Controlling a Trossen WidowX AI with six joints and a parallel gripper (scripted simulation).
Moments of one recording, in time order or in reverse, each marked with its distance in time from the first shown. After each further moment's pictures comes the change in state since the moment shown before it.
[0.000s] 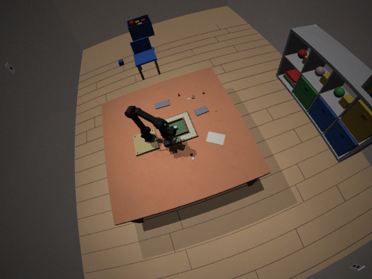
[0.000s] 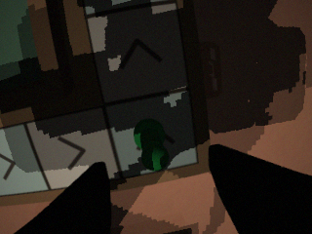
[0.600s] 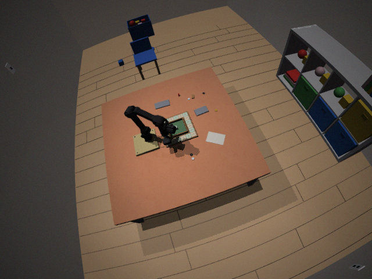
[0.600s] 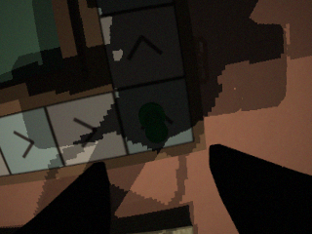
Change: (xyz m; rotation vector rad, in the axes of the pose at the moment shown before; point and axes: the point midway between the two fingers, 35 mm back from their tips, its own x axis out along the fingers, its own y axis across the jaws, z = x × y) arm -0.026 0.003 0.001 0.004 0.012 0.008
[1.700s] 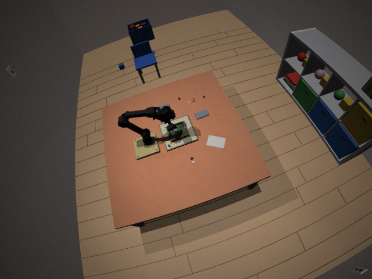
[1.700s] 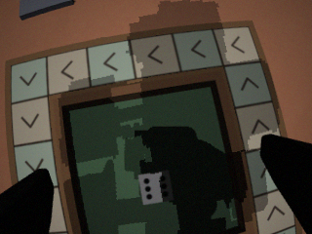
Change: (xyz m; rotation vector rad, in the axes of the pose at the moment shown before) arm -0.065 0.113 0.087 -0.026 -0.560 0.028
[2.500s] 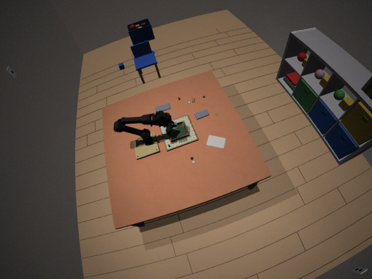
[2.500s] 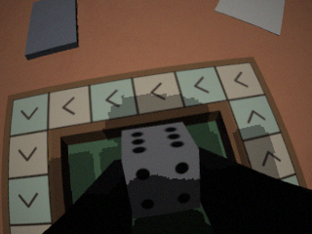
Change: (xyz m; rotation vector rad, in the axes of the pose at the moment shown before) arm 0.015 -0.001 -0.021 -0.012 -0.289 -0.009
